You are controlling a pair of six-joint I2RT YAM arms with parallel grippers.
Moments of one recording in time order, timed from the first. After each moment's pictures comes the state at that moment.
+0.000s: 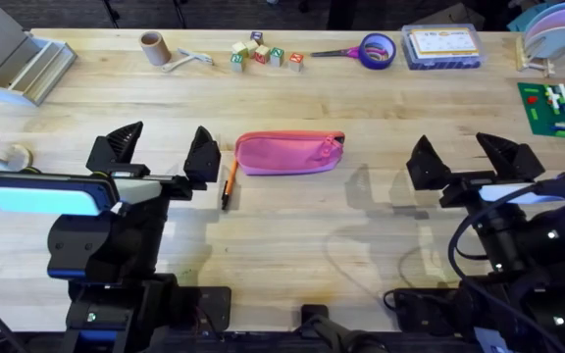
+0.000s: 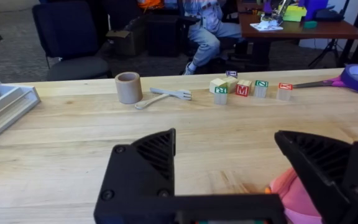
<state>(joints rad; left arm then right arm) -0.01 0.00 0.01 -0.02 0.01 0.00 0.01 0.00 0.01 -0.10 -0.02 0.01</state>
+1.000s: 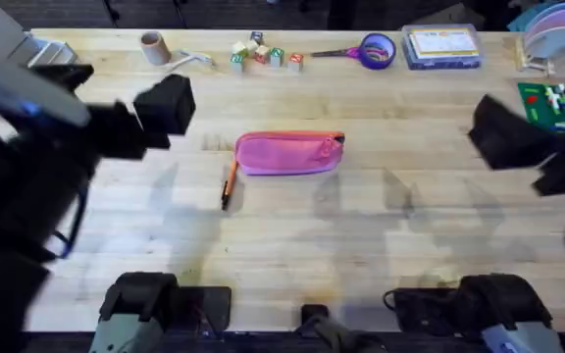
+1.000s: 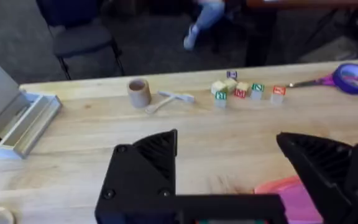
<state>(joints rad) -0.01 0.47 0.73 -0.49 0.01 0.04 0.01 0.30 0.69 -0.57 -0.05 -0.04</state>
